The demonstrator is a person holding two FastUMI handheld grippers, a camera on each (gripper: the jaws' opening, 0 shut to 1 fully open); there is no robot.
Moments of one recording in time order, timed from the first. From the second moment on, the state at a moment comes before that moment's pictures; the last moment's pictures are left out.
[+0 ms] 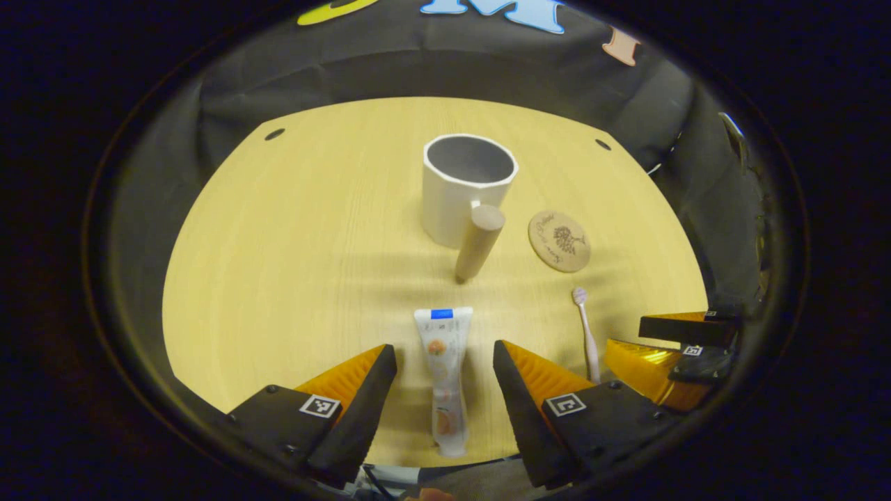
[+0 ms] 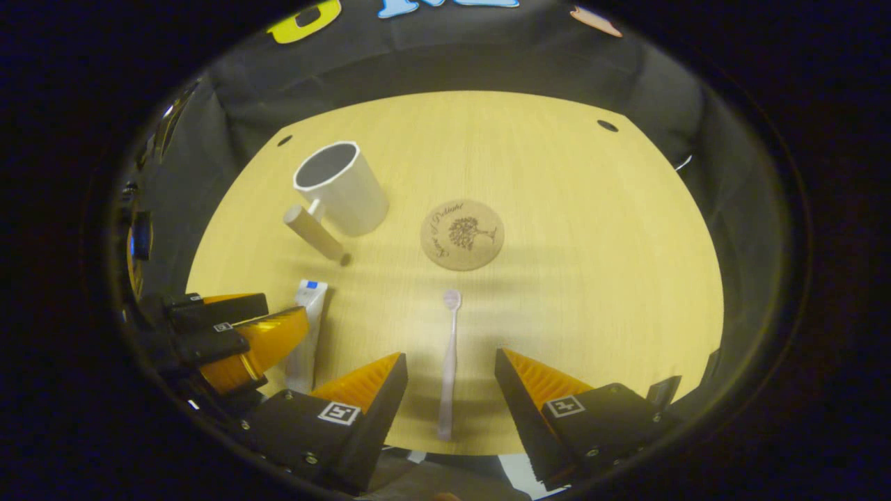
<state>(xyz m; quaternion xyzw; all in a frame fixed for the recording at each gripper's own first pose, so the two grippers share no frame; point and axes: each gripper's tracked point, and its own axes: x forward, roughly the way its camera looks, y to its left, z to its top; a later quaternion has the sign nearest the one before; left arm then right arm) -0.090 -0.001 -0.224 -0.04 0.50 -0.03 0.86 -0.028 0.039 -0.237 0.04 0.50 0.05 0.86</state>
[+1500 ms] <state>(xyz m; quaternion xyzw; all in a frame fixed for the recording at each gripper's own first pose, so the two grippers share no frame) -0.105 0.011 -0.268 0.01 0.57 -0.02 0.82 -0.040 0.035 -0.291 0.05 0.58 0.04 0.81</state>
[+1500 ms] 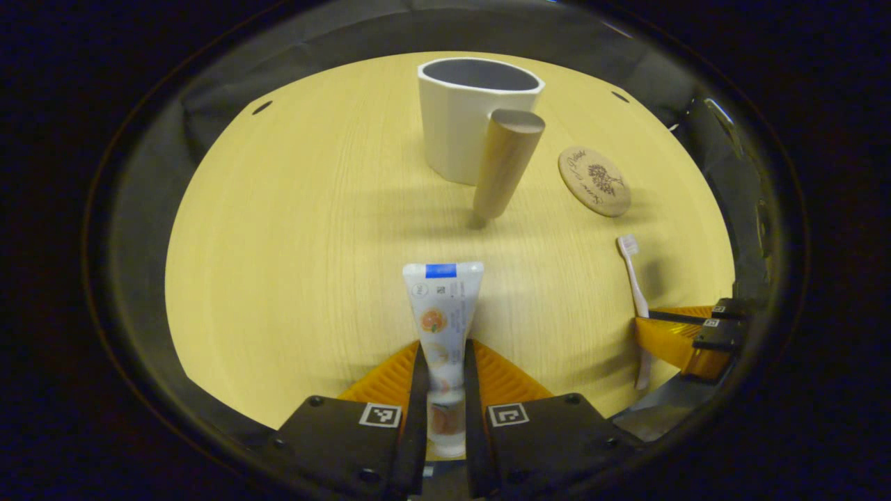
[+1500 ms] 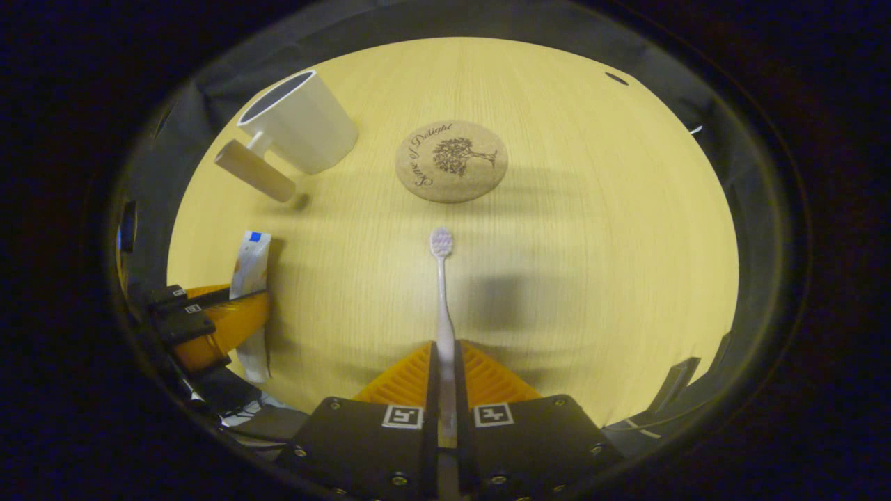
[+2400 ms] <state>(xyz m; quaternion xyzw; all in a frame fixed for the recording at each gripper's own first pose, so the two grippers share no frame) -0.079 0.036 -0.200 -0.06 0.42 0.00 0.90 -0.018 0.048 -0.227 0.12 0.46 0.11 0.87</state>
